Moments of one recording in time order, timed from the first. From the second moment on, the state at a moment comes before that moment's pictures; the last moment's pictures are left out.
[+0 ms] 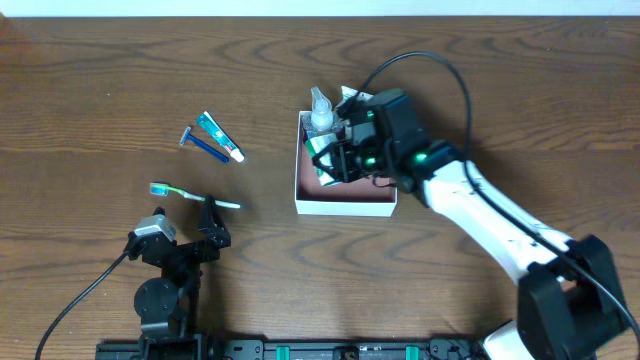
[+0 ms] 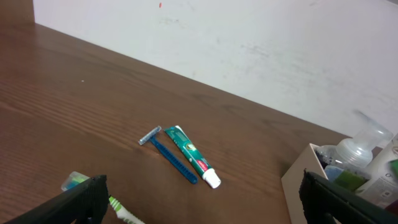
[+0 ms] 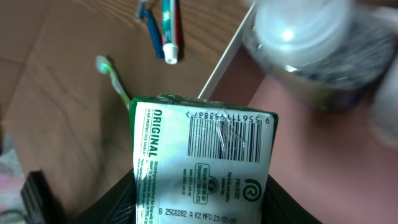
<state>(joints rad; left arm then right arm) 0.07 0.01 0.02 -0.11 0.01 -0.35 0.55 1.69 1.14 -0.29 -0.43 0.38</state>
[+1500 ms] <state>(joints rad) 0.07 0.01 0.02 -0.11 0.01 -0.35 0.64 1.75 1.14 -0.23 -0.09 0.57</state>
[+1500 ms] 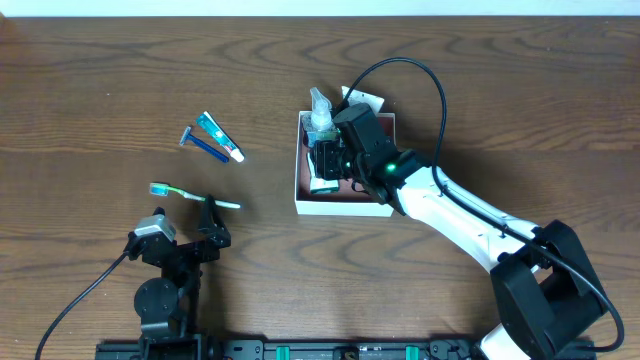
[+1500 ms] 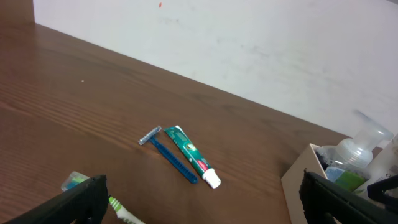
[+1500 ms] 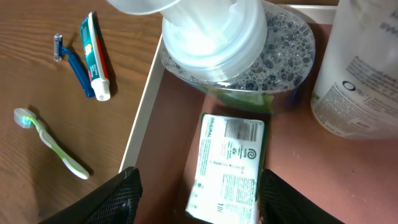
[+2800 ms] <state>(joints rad) 0.07 0.01 0.02 -0.11 0.01 -0.35 0.37 1.21 1.16 -0.78 0.24 0.51</state>
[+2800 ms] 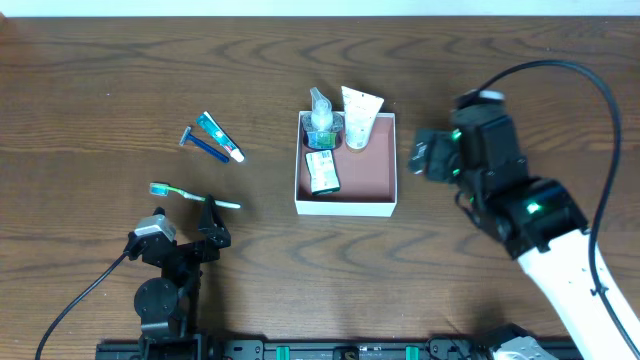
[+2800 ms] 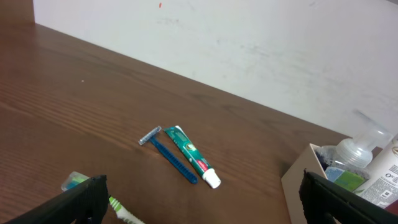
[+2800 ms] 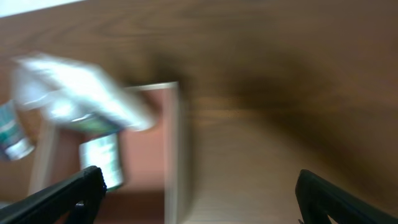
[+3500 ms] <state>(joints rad) 0.07 0.01 0.02 -0.11 0.01 -0.35 -0.08 1.51 1.16 -0.73 0.19 0.57</state>
